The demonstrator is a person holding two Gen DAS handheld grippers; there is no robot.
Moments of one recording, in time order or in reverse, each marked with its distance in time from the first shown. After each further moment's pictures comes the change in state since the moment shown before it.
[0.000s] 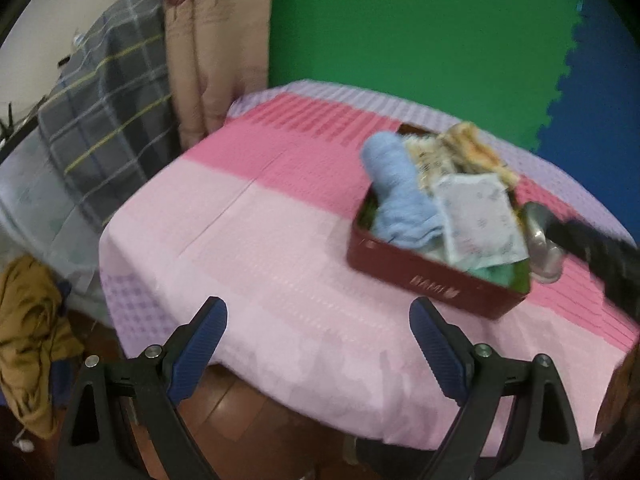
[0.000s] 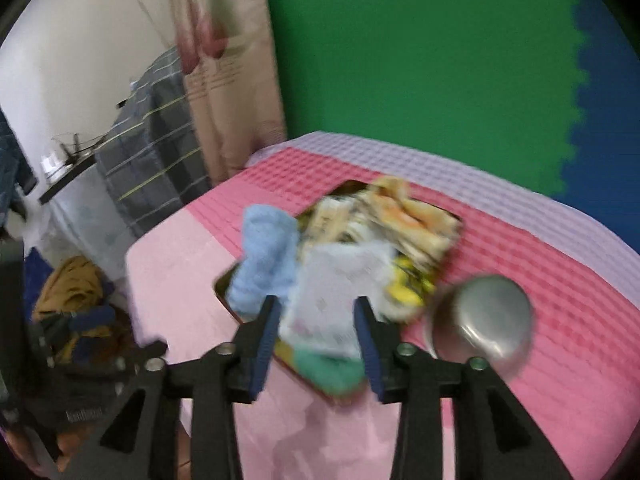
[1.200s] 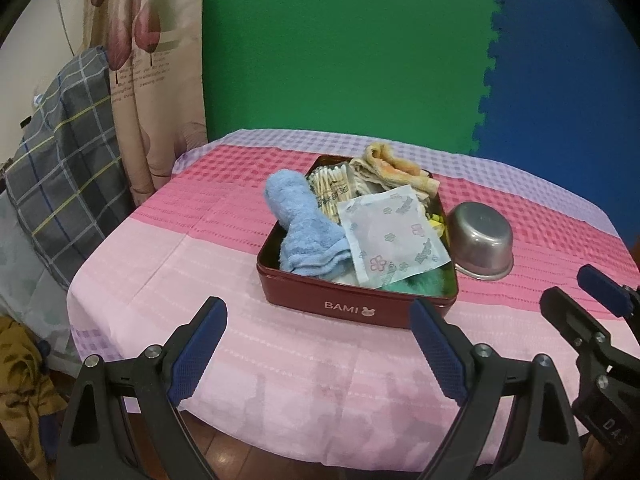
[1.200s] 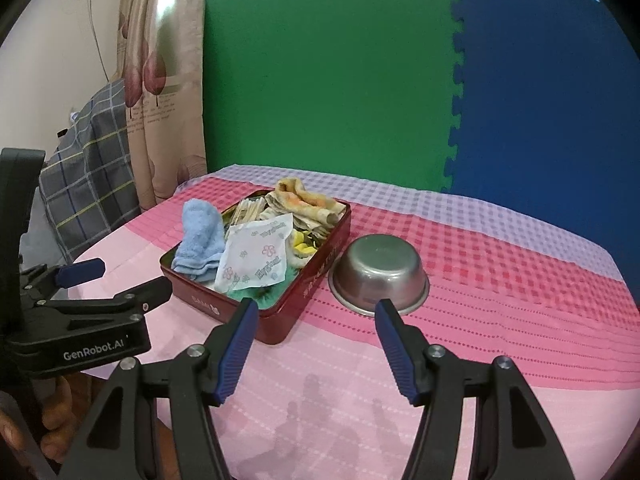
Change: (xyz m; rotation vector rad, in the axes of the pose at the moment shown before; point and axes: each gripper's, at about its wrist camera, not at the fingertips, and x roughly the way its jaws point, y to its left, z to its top) left arm -0.016 -0.056 -0.009 0.148 -0.147 -0.108; right arm -0.072 -0.002 -0.076 0.064 -0.165 -0.284
